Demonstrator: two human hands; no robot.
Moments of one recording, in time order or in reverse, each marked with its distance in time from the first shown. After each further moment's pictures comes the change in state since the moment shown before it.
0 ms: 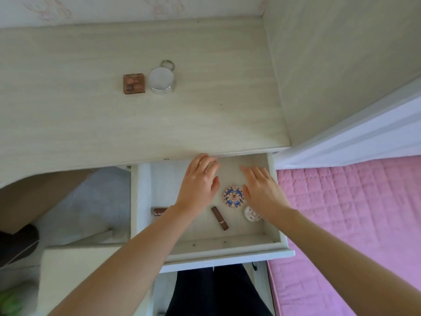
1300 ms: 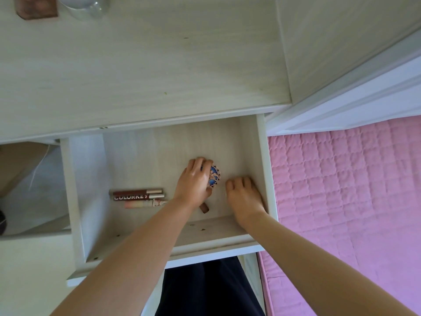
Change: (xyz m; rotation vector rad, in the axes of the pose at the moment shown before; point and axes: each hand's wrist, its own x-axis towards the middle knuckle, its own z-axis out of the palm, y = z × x) left_hand -0.029 -0.016 0.158 0.064 -0.428 -0.172; right_hand -0.025 0.047 0.140 -0.318 -0.466 0.147
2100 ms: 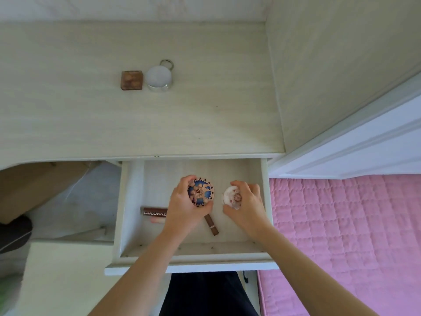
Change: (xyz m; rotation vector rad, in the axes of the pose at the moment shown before) left_hand -0.078 0.021 -0.113 -0.635 0.423 -0.328; right_hand -0.053 -0.008 -0.111 1.006 0.292 0.043
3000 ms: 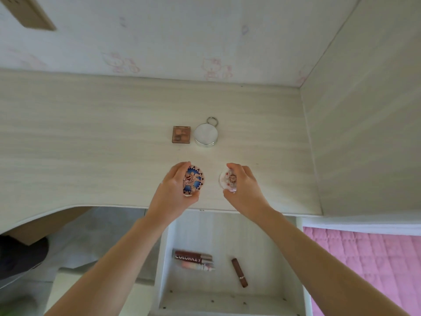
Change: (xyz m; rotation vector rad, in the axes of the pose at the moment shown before) left_hand 0.134 0.019 -0.172 0.274 0.057 0.228; right_hand 0.112 -0.188 0.004 -0.126 -0.012 -0.248
